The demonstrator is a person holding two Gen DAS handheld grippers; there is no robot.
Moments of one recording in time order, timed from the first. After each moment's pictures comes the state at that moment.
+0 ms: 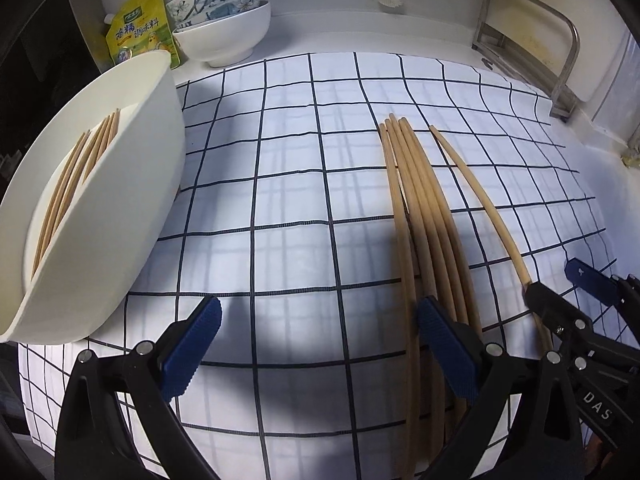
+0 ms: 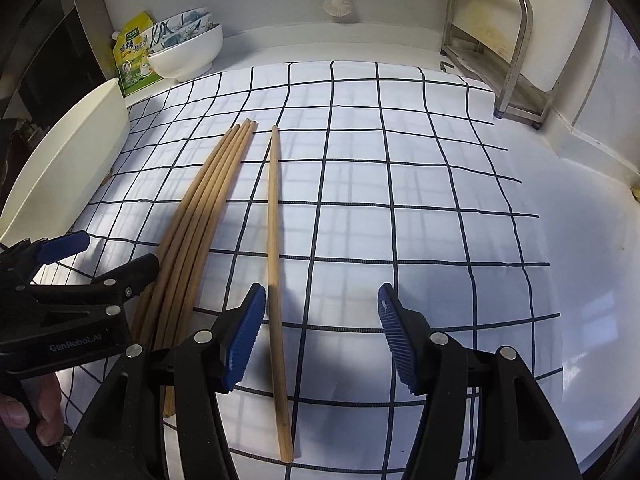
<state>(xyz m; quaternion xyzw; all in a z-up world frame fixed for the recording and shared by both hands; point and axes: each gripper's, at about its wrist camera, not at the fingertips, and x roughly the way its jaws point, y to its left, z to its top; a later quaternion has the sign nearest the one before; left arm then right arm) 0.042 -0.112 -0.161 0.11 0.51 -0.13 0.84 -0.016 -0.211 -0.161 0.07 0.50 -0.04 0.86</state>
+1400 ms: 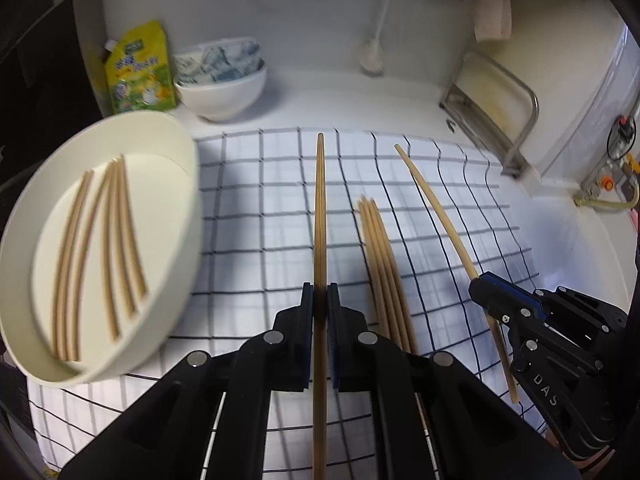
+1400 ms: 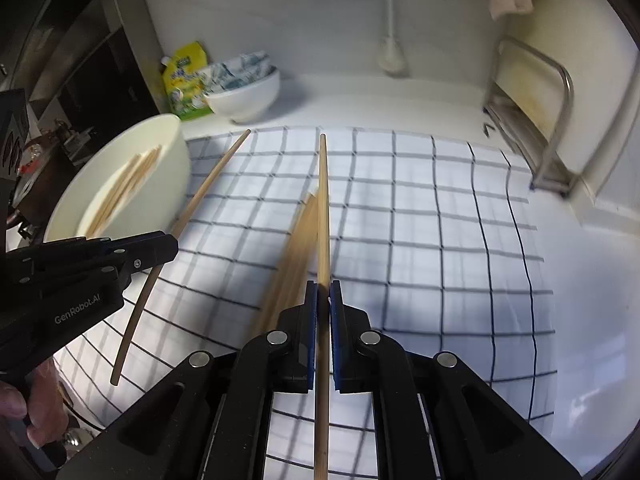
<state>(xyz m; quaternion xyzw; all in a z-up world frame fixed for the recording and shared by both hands) 0.054 -0.082 -0.079 0.05 0.47 -0.20 0.86 0.006 -0.168 -0.087 0.06 0.45 0.04 0.89</state>
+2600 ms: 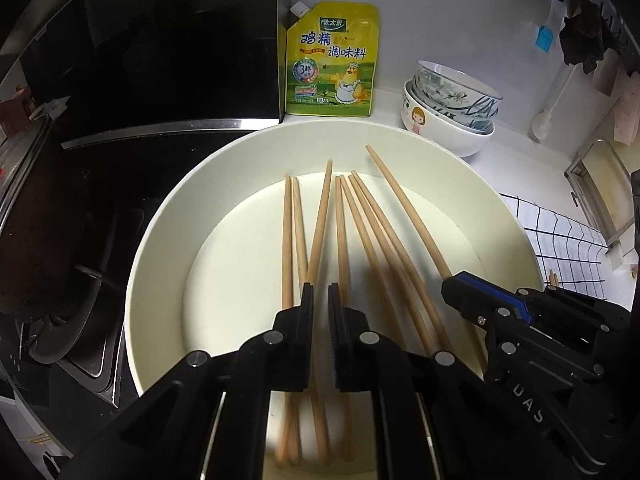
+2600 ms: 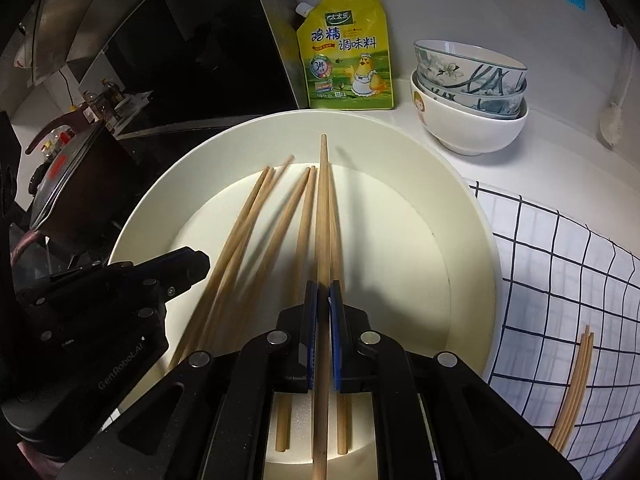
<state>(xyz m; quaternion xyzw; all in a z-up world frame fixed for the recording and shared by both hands) 0.172 0.119 -0.086 0.01 0.49 -0.08 0.87 0.163 0.058 -0.094 0.04 0.49 0.14 0.86</state>
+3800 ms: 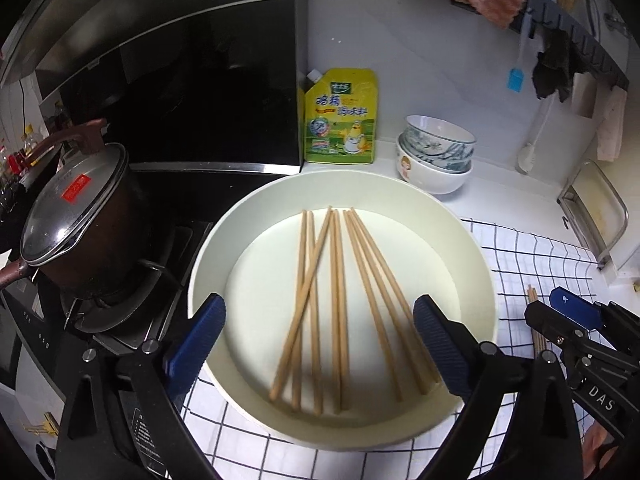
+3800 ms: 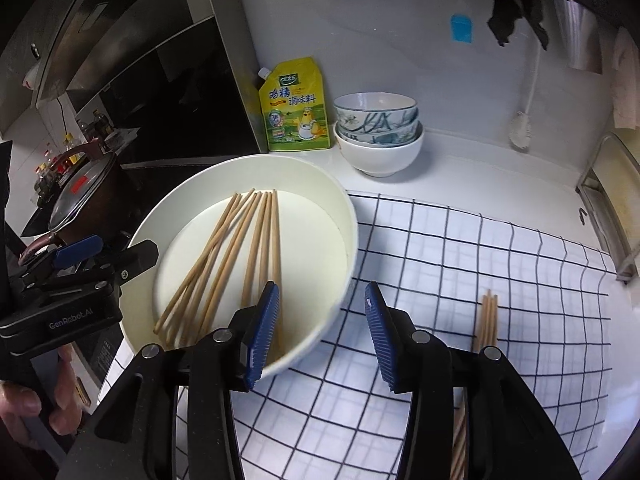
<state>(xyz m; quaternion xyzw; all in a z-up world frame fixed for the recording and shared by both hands) 0.101 0.114 -0.021 0.02 0.42 -0.04 0.91 0.075 -0.021 -0.035 0.05 0.43 0.09 0.90</state>
